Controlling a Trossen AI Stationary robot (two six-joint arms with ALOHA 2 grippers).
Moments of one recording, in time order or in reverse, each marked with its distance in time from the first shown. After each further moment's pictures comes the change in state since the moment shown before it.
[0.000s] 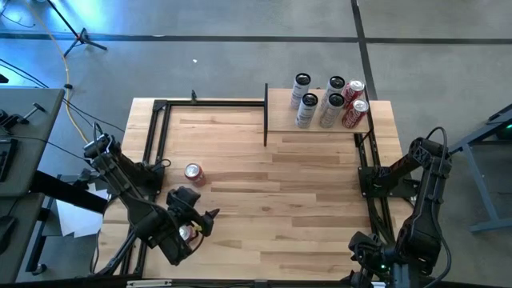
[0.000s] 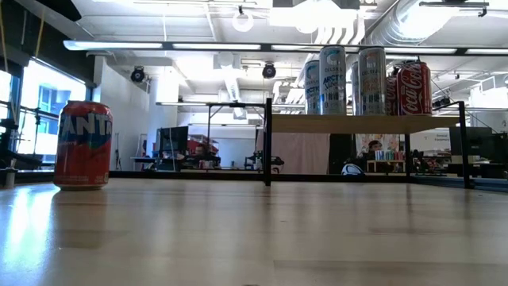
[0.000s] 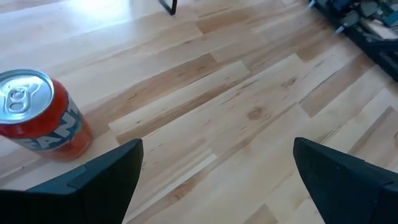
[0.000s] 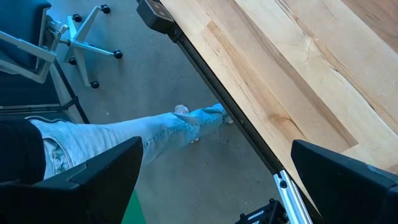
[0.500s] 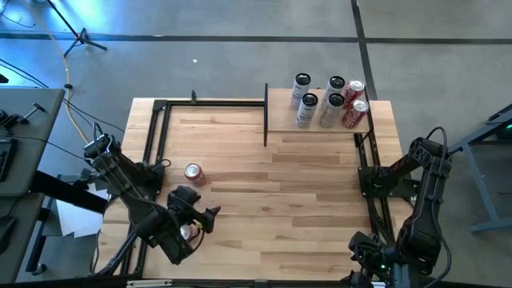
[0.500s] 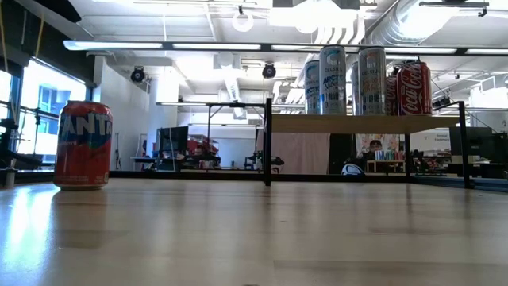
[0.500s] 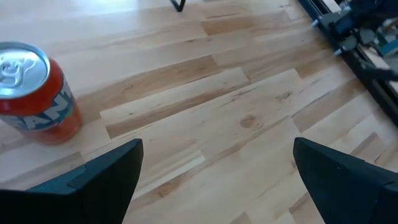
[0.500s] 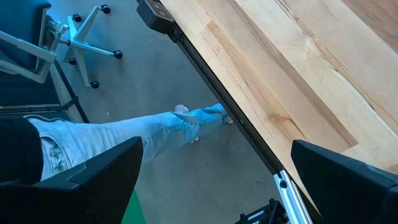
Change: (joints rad) left arm 0.008 0.000 0.000 0.008 -0.002 -0.131; right arm 0.000 0.000 0.000 0.000 0.000 0.000
